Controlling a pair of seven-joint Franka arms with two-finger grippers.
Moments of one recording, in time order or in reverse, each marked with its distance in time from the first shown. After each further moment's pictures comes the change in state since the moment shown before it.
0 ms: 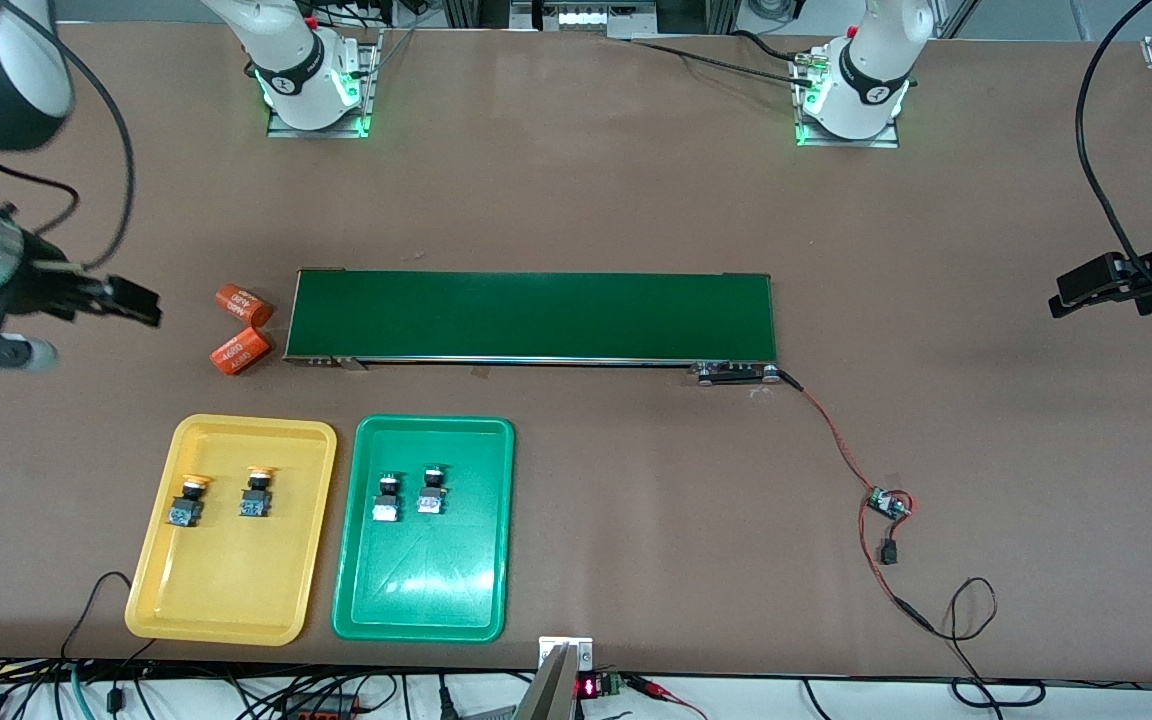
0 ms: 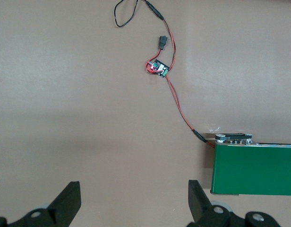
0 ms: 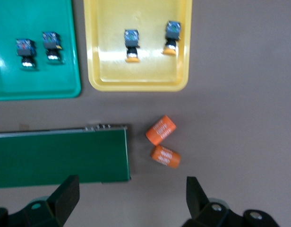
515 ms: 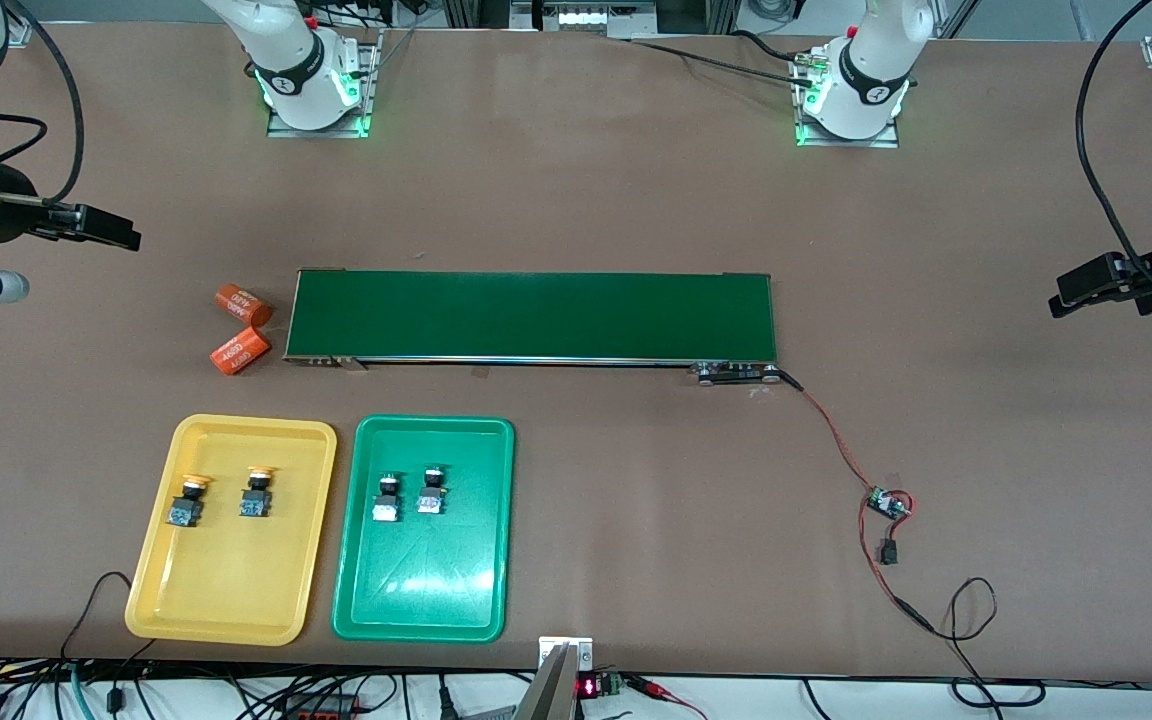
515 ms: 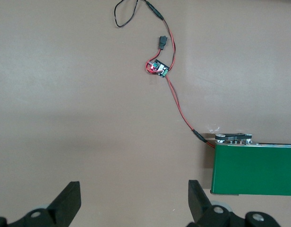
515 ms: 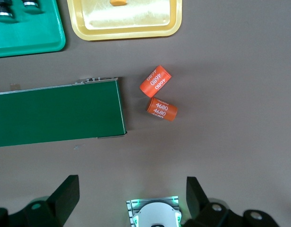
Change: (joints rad) left arm 0.000 0.000 0.000 0.000 0.000 0.000 0.000; right arm -0.006 -0.086 -0.062 -0.107 0.066 -0.118 -0.012
